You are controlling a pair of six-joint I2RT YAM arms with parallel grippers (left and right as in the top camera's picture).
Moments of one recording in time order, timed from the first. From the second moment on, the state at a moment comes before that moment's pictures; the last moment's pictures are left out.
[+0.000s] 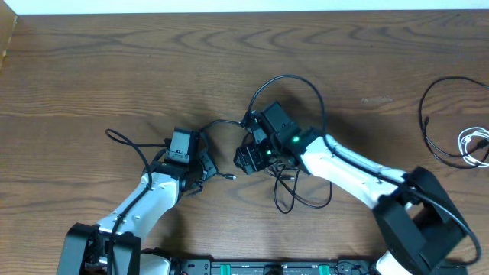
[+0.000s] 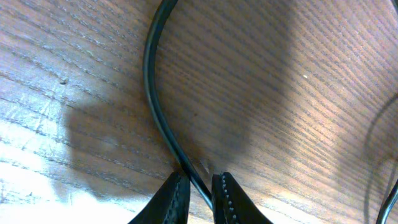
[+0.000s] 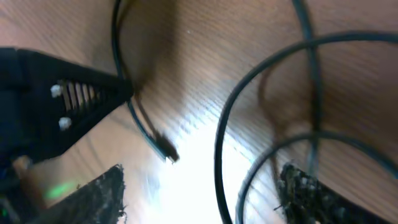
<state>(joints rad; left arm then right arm) -0.24 1.42 0.55 -0.32 0.12 -0.77 0.71 1.76 1.11 -0.43 -0.33 0.32</state>
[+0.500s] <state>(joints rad) -0.24 1.42 0.55 -0.32 0.12 -0.80 0.68 1.59 1.19 -0.87 -0.15 0.60</state>
